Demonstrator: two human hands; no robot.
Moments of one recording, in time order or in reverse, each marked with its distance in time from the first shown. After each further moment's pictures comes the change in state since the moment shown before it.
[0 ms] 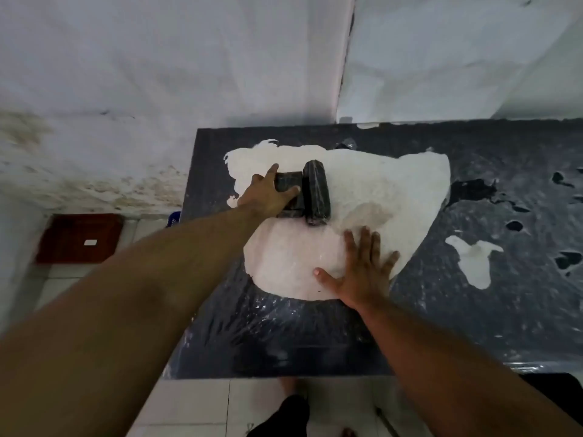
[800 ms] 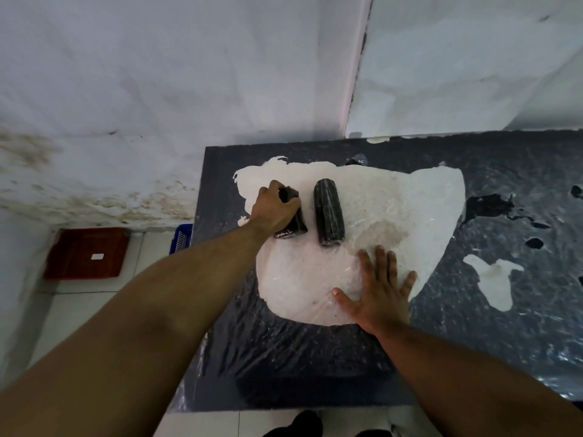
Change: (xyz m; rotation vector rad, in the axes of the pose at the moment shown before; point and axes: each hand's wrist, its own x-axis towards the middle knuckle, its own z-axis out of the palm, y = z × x) left_hand 0.020 -0.003 -0.014 -0.164 0.078 0.001; right_hand 0.001 -0.002 -0.004 -0.005 0.041 0.015
